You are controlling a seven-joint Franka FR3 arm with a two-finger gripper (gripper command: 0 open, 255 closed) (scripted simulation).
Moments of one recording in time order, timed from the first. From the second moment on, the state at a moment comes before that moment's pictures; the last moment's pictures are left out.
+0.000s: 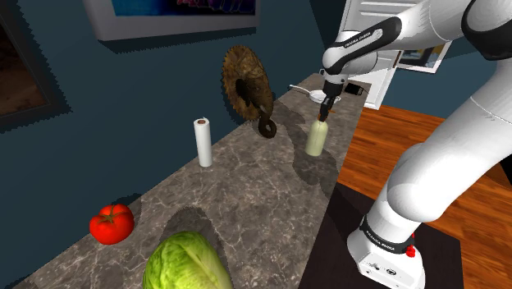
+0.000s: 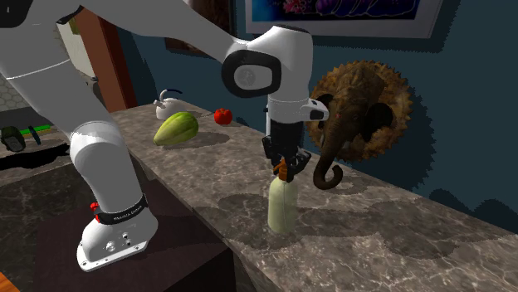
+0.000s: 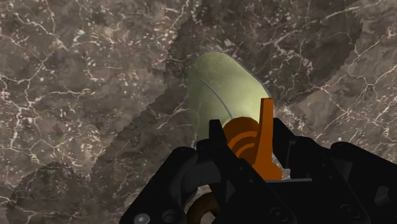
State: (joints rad) arm -0.07 -0.24 -0.66 -2.34 -0.13 2.15 -0.73
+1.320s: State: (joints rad) arm -0.08 -0.33 -0.61 -2.19 -0.16 1.93 -0.70
